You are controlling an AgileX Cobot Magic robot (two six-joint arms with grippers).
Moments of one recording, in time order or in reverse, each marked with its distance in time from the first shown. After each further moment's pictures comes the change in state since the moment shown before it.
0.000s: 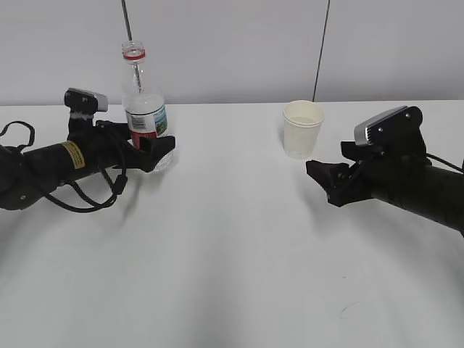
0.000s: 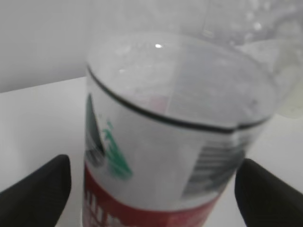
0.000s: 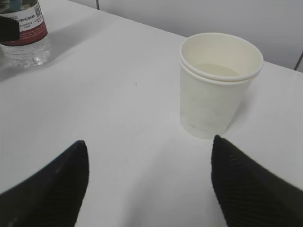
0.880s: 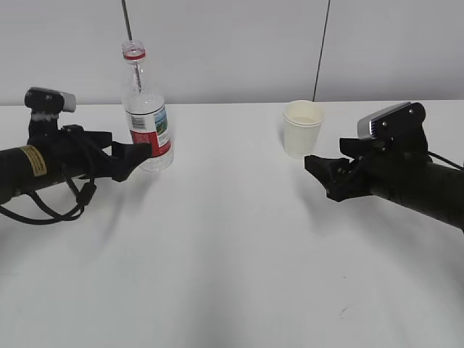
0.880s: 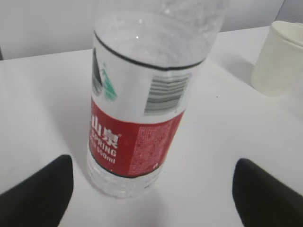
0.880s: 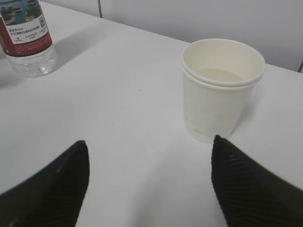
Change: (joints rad) left arm 0.021 -0.235 0.288 -0.025 0.058 0.000; right arm 0.000 -0.006 0.000 -0.013 -0.024 0.043
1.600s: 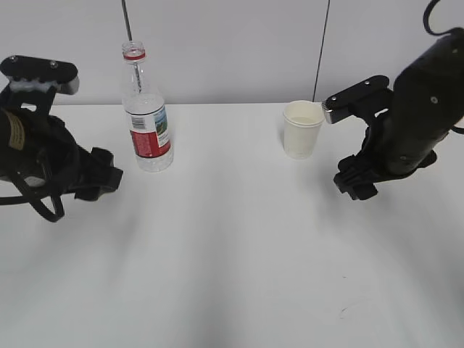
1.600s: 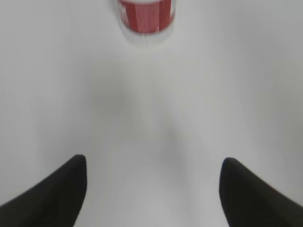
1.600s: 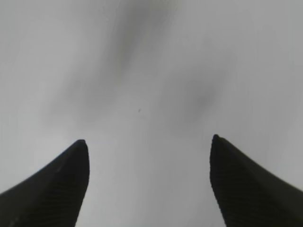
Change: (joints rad) left arm -0.375 -0.574 0.020 -0.297 1.251 -0.023; right arm 0.233 -0.151 -0.430 0.096 1.534 0.070
